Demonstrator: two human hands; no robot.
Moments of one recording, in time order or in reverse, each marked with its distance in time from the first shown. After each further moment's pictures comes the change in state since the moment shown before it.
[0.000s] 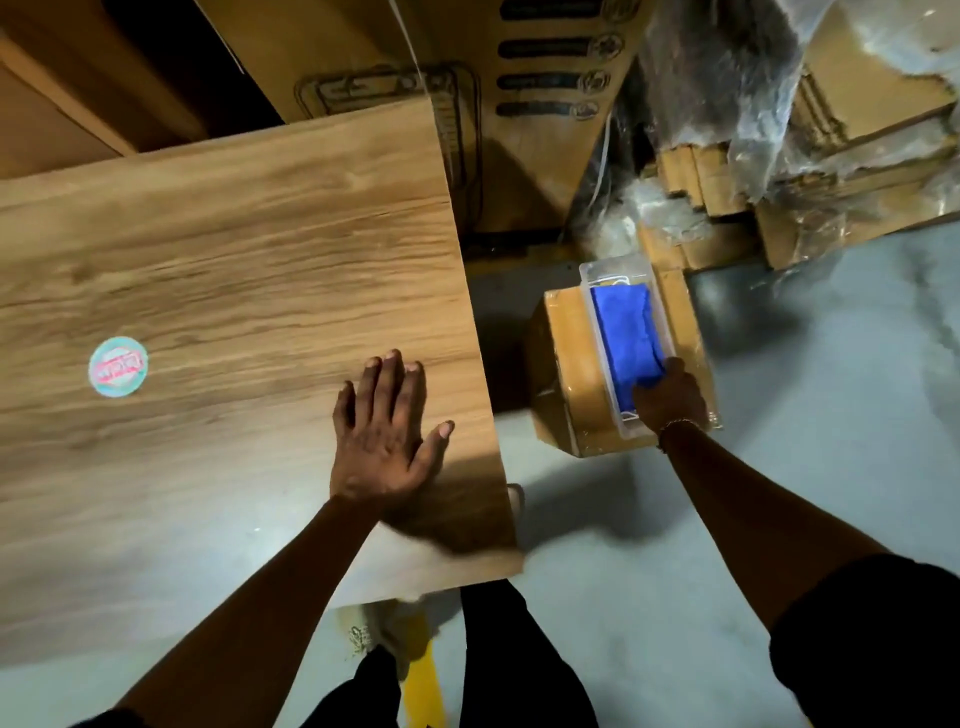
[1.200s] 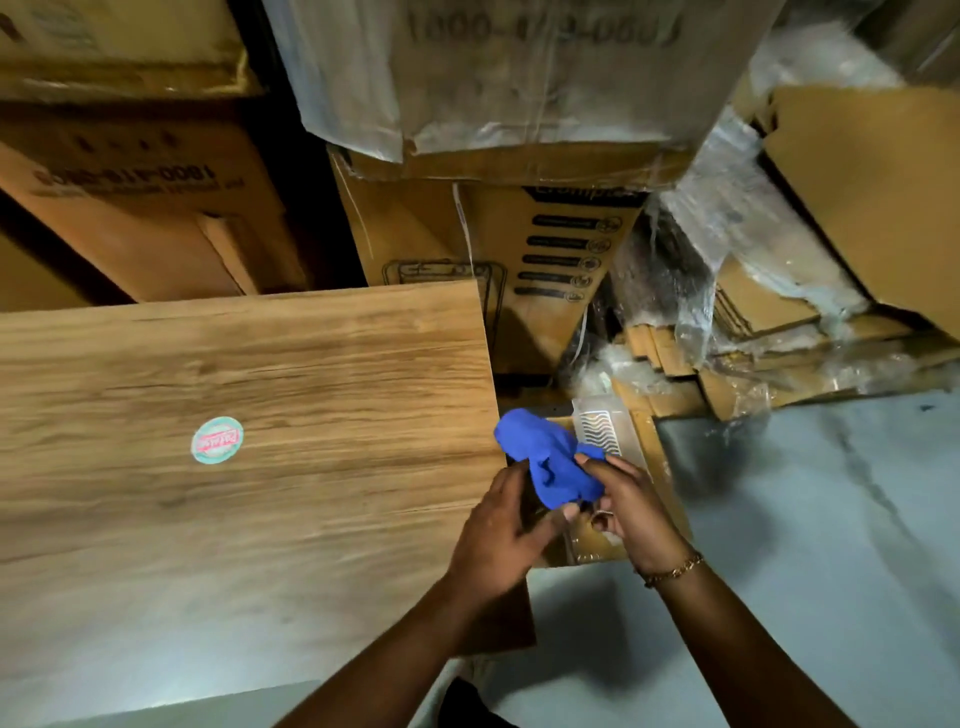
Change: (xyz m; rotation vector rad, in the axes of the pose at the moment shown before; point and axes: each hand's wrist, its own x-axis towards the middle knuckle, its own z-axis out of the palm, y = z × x) left_hand -0.048 0.106 -0.099 -0.908 0.073 0.118; right_hand -0.211 -0.099 -0.091 0.745 -0.401 -0.242
